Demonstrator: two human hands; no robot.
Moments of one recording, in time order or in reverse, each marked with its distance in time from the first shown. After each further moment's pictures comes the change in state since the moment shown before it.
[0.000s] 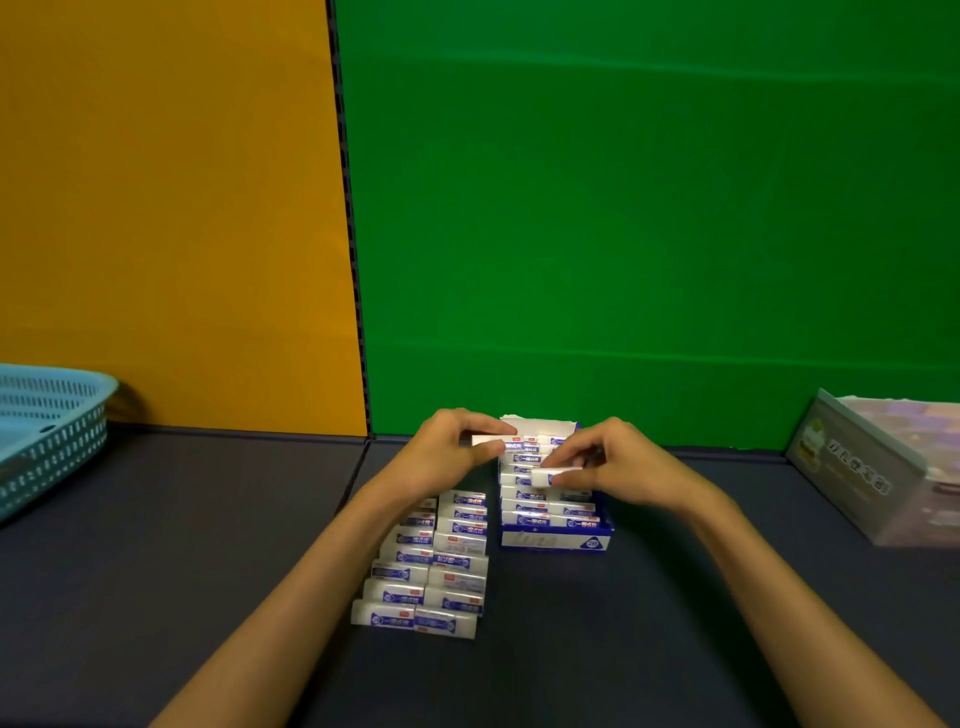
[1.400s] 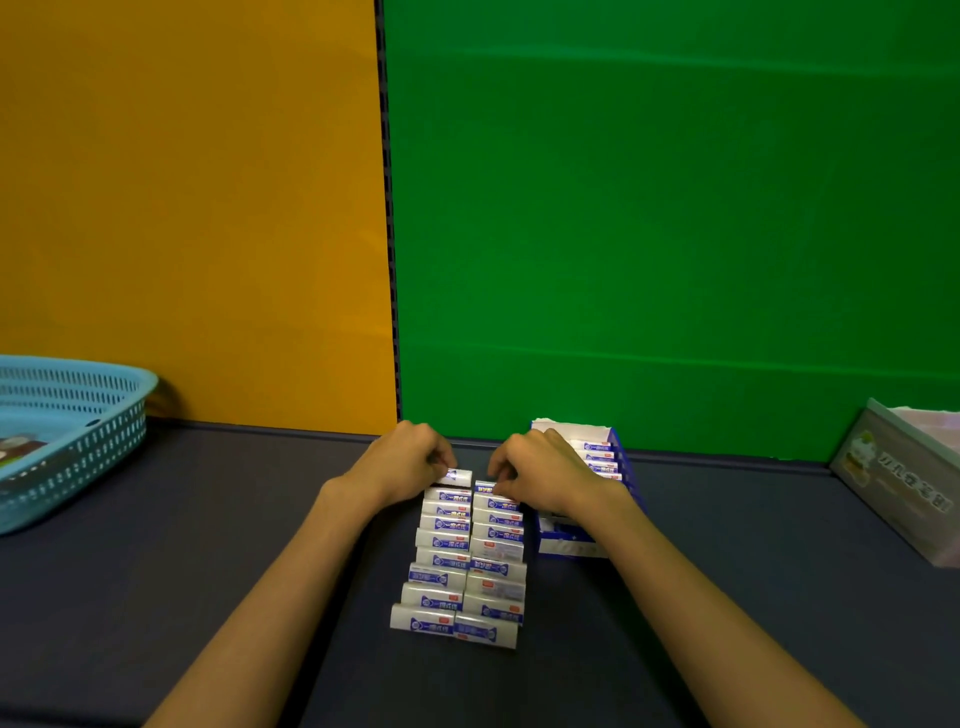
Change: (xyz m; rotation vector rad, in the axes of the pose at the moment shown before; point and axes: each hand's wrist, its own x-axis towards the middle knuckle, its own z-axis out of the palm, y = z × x) left_hand 0.008 -0.083 -0.061 0.685 -0.031 -0.003; right_hand 0.072 -0.048 0.088 -0.618 -0.013 -0.152
